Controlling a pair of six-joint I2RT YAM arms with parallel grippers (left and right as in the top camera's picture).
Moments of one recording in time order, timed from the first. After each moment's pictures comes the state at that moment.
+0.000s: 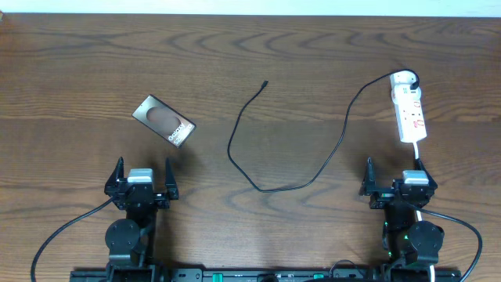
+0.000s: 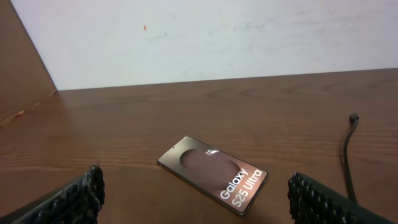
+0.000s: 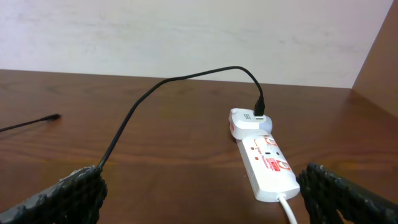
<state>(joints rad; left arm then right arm) -0.02 0.01 0.02 -0.11 -0.05 0.09 -0.06 0.01 0.01 -0.07 -0.02 -0.06</state>
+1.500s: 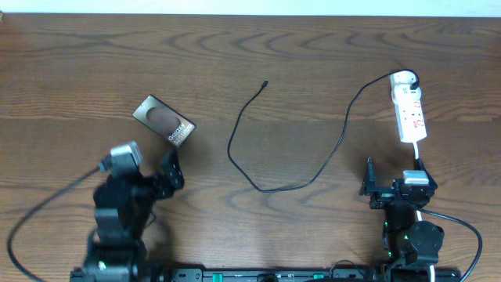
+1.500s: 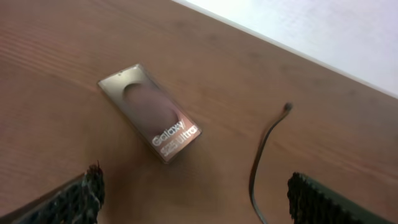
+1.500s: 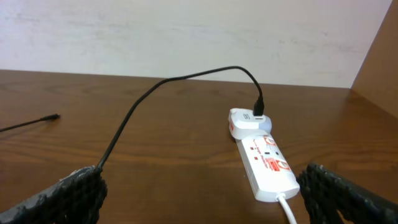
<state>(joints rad) -0.02 0.52 0.46 -0.42 0.08 -0.38 -0.06 0.01 0.01 -0.07 -0.02 -0.06</state>
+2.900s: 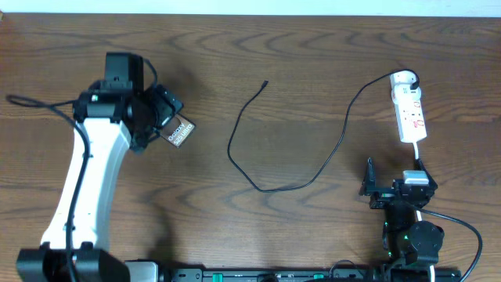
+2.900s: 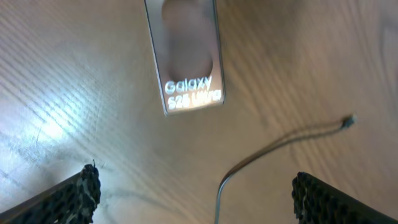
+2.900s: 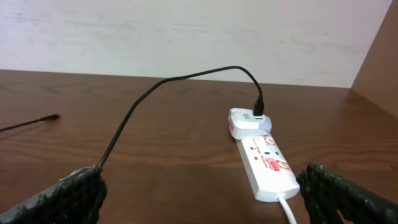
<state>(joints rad) -0.02 1.54 1.37 -1.07 0.05 -0.86 -0.06 0.01 0.01 -0.07 -0.02 -0.06</state>
